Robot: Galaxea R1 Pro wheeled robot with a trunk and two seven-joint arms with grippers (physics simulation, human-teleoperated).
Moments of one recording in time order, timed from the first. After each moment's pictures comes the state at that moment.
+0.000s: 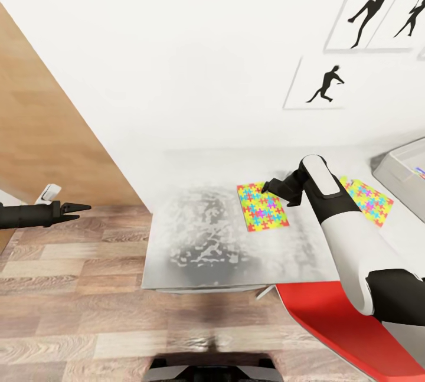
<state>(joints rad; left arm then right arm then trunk) -1.00 0.65 0.07 -0.68 0.13 0.95 -1.21 -1.20 -0.07 0.13 -0.83 -1.31 1.01 -1.00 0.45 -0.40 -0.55</state>
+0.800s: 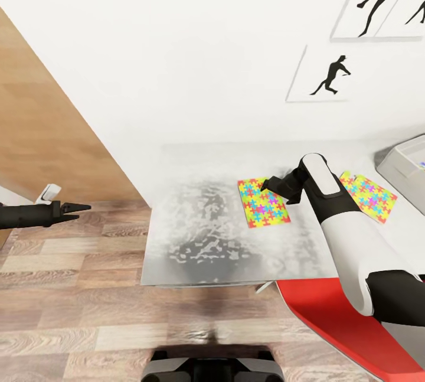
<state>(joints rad) -1.00 0.65 0.07 -0.68 0.13 0.95 -1.21 -1.20 -0.07 0.13 -0.86 -1.31 1.01 -1.00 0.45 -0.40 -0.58</state>
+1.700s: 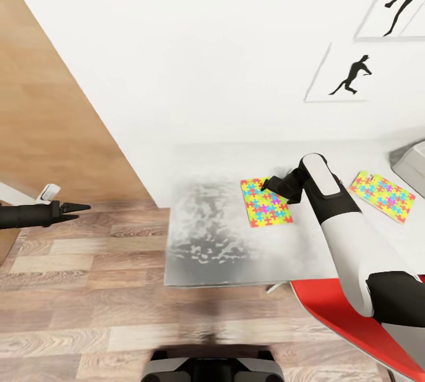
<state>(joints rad) -1.00 0.65 0.08 -0.68 0.13 0.94 -1.21 -1.20 -0.07 0.13 -0.87 -1.30 1.01 -1.00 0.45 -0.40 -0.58</state>
